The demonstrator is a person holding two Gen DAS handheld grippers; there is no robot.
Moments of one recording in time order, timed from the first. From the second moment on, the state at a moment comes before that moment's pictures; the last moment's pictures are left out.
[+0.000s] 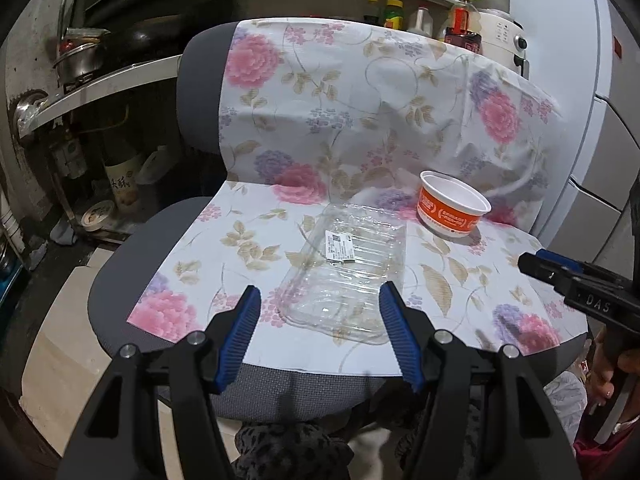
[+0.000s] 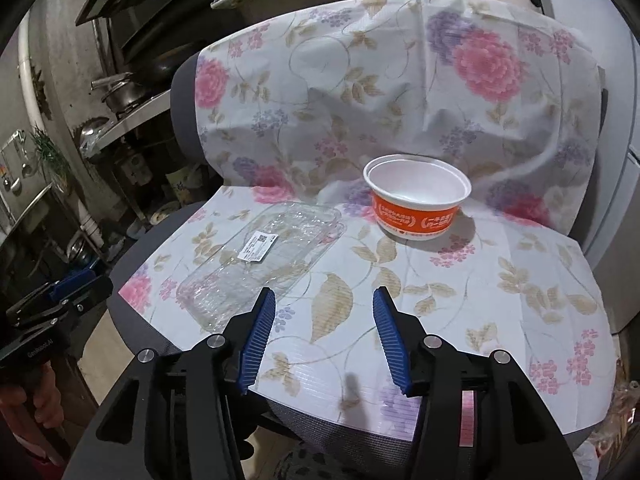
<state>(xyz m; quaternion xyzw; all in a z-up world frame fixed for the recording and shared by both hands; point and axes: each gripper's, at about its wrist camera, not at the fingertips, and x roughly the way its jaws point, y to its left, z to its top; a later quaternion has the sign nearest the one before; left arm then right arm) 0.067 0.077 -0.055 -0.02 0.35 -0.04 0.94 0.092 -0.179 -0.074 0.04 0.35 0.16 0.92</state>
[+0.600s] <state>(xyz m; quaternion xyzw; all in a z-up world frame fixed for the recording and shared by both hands) 0.103 0.080 -0.094 -0.04 0.37 -0.09 0.92 0.098 -0.219 -0.075 0.06 0.36 0.07 0.93</state>
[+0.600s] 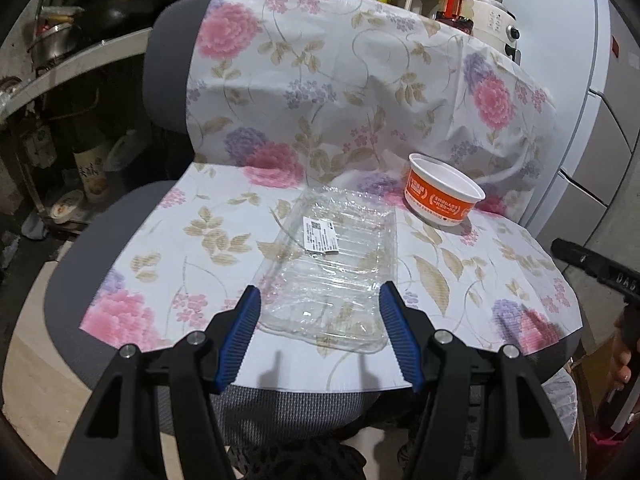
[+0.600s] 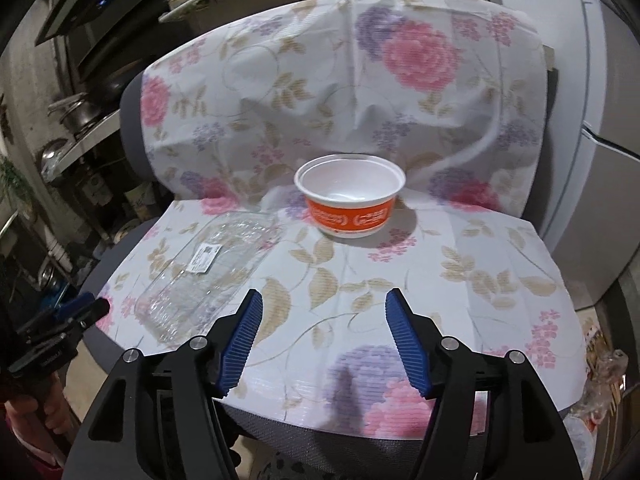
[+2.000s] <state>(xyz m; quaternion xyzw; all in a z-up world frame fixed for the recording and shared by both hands) 0.232 0.087 -0.158 -0.02 0.46 -0.15 0.87 0.204 -0.264 -0.088 0.19 0.36 0.02 0.92</state>
